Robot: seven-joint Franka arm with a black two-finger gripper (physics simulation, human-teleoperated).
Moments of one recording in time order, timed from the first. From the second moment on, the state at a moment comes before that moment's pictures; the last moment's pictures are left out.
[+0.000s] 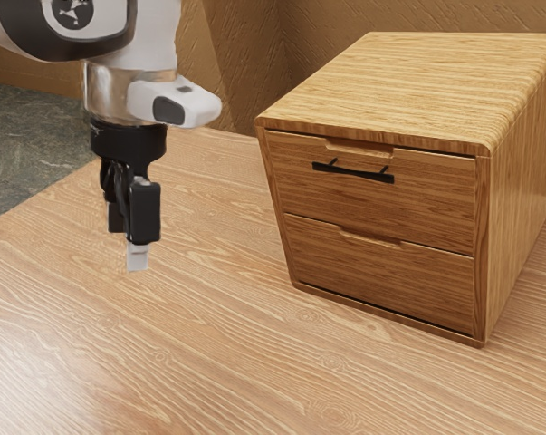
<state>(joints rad) -0.07 0.00 -0.04 -1.27 0.11 0.93 0.36</state>
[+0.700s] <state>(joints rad) -0.27 -0.03 -0.06 -1.39 0.00 1.47 1.10</state>
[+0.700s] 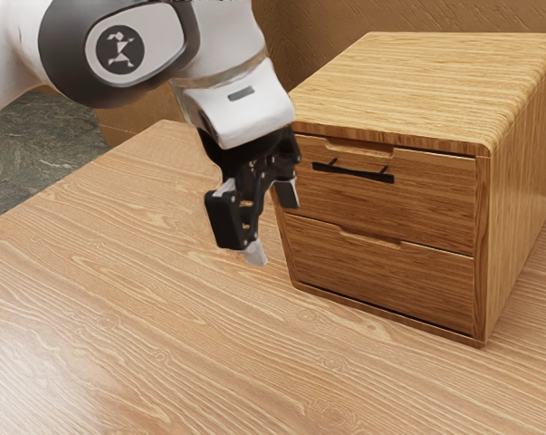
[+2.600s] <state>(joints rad) -0.19 0.20 -0.02 -1.20 -0.04 1.75 1.66</state>
